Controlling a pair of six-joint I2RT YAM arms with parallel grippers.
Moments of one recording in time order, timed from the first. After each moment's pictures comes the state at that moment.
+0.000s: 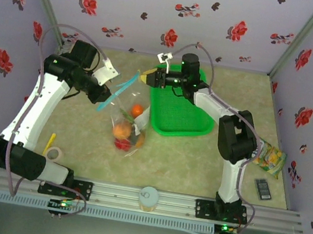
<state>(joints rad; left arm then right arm) -0.28 1.39 1.59 -1.31 0.26 0.46 0.51 2.03 1.55 0.25 -1.08 0.37</state>
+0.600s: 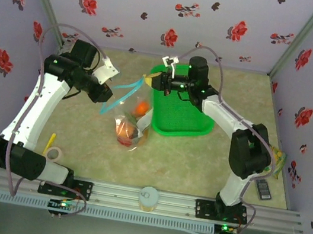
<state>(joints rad) -0.28 1.39 1.59 -1.28 0.26 0.43 0.51 1.79 1.39 0.21 -1.05 0.29</state>
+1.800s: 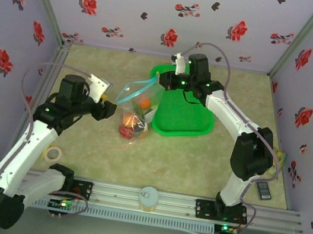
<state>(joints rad) -0.32 0.95 0.94 -0.61 0.28 0.11 0.50 1.78 1.52 -0.27 -0.60 0.30</state>
